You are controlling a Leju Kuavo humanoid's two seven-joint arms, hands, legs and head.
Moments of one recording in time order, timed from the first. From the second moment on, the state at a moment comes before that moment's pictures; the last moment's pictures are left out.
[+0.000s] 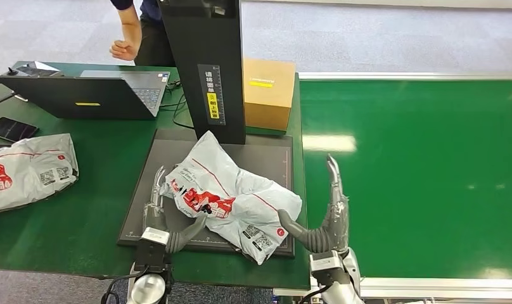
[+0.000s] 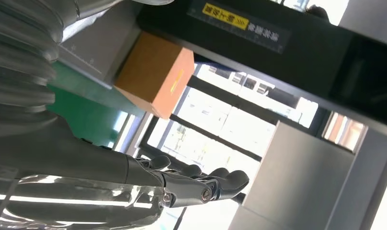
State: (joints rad) left arm -0.03 -0.21 -0.22 -1.30 -0.39 0.32 -0.70; right arm -0.05 0.09 0.37 -1.55 0.22 -0.58 -0.65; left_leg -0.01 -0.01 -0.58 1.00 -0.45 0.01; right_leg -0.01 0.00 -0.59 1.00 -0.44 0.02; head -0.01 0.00
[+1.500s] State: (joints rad) left arm -0.27 -0.14 -0.40 -1.37 -0.91 0.03 -0.51; right arm 0.18 0.09 0.15 -1.83 0.20 -0.46 -0.65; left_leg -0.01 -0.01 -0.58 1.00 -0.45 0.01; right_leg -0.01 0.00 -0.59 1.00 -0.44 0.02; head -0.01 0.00
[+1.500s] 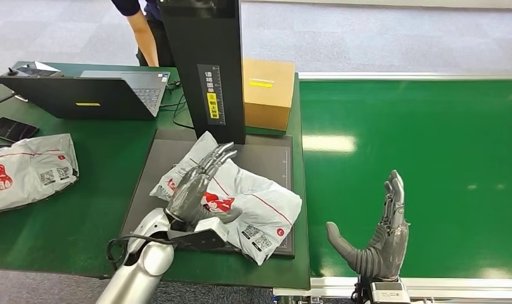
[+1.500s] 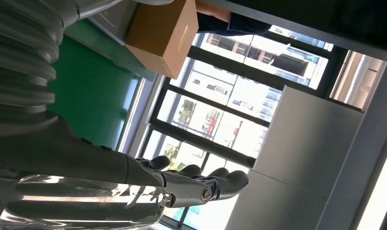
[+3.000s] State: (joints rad) left arm -0.44 -0.05 -0.46 -1.14 -0.95 0.44 -0.31; right arm 0.24 0.12 0.09 -1.85 0.21 -0.45 -0.65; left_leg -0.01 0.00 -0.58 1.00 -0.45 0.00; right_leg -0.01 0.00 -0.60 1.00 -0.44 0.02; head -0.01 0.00
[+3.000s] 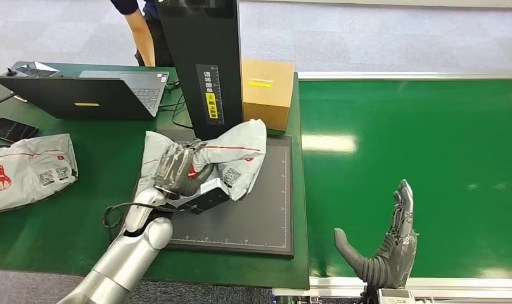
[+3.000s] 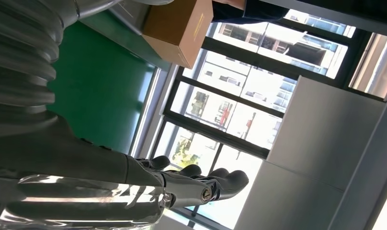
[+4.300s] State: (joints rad) left arm -0.42 0.08 0.40 -1.25 -0.88 0.70 -0.47; right arm 0.12 0.14 0.15 -1.72 0.19 -0.41 -0.65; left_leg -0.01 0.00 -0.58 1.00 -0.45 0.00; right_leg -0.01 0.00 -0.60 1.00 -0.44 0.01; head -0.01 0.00
